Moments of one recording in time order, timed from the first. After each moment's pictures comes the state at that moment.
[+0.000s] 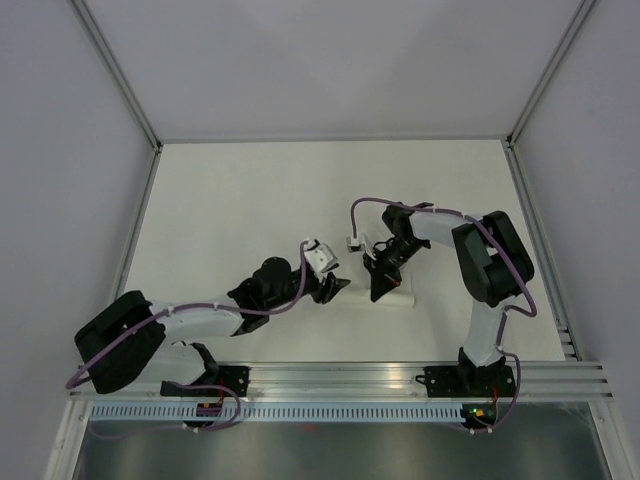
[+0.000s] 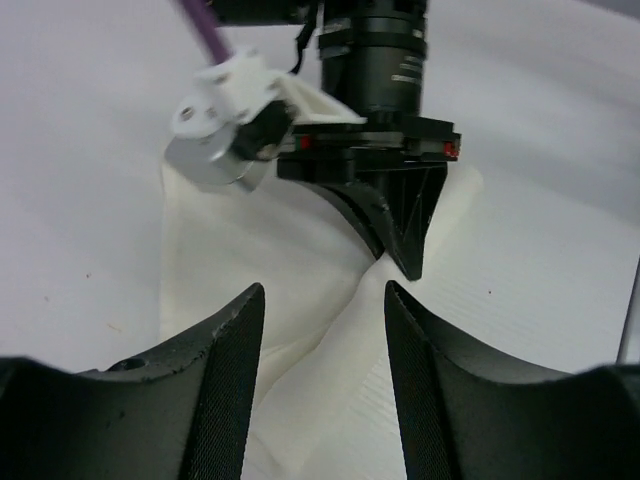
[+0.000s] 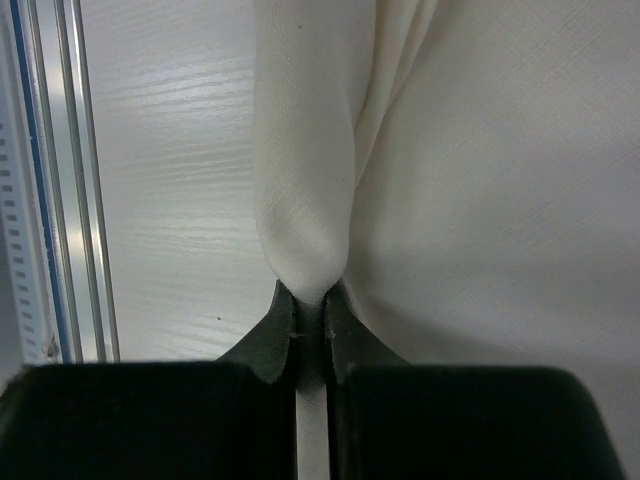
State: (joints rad) left arm -0.87 1.29 0.41 0.71 0.16 -0.03; right arm 0.41 1.92 1.12 -0.89 -0.82 -1.00
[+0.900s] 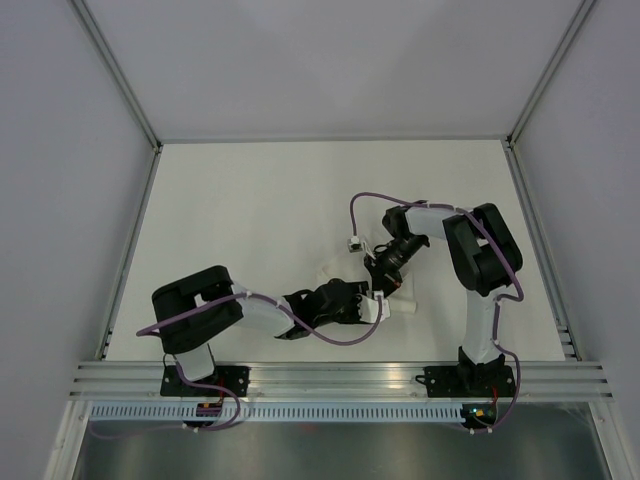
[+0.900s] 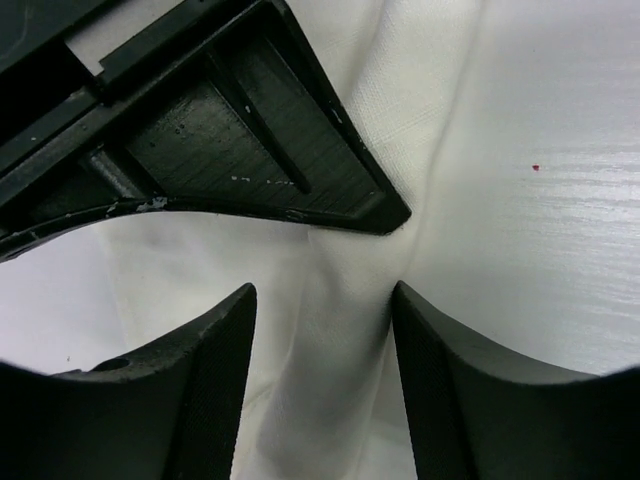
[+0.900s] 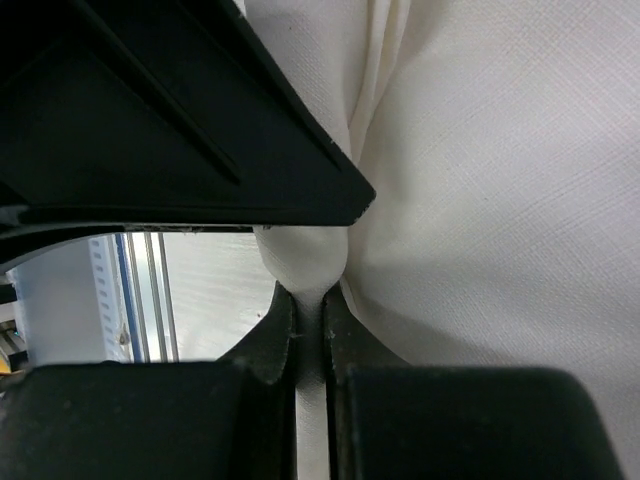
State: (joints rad) left arm -1.16 1.73 0.64 0.56 -0.10 0.55; right arm 0.39 2.03 1.20 -1.03 -0.88 -1.00
